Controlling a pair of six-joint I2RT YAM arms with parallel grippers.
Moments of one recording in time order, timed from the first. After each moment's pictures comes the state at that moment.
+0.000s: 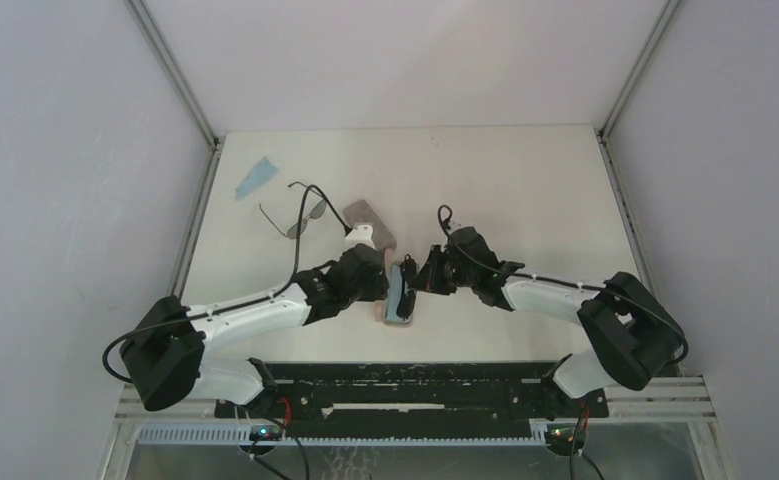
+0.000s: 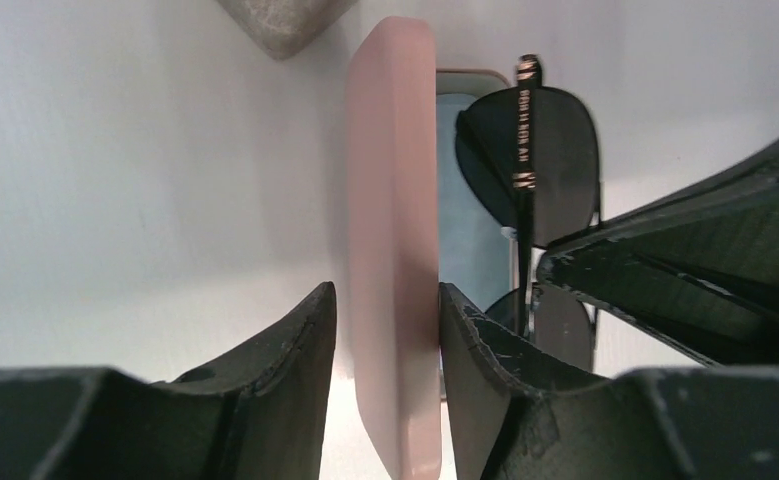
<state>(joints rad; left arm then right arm) -0.90 1.32 0.73 -0.22 -0.35 -0.72 0.69 1.45 0.65 0.11 -0.27 0.83</state>
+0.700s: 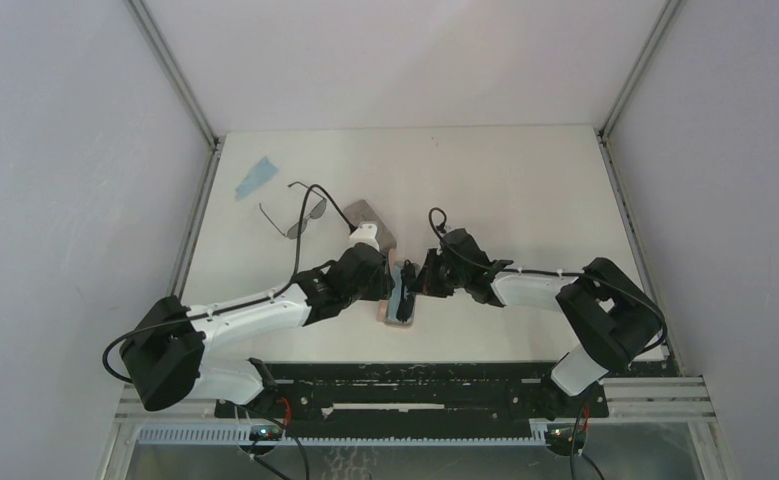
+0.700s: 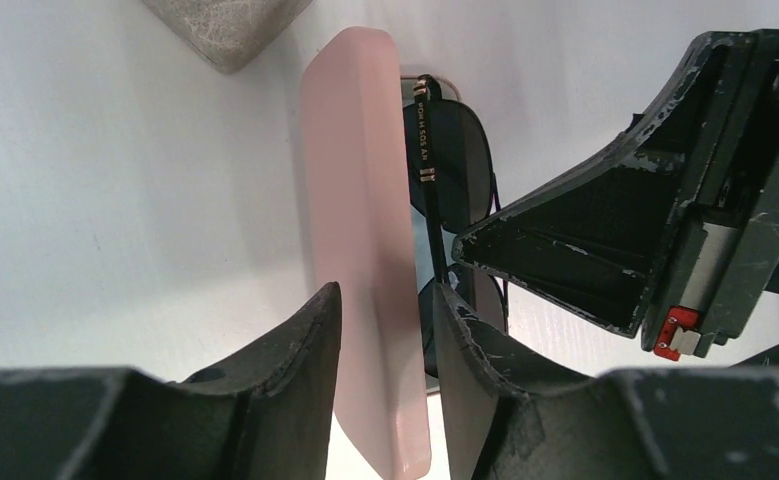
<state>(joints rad) -0.90 1.32 0.73 -0.15 -0.28 -0.70 0.70 1.57 0.68 0.12 -0.25 0.85</state>
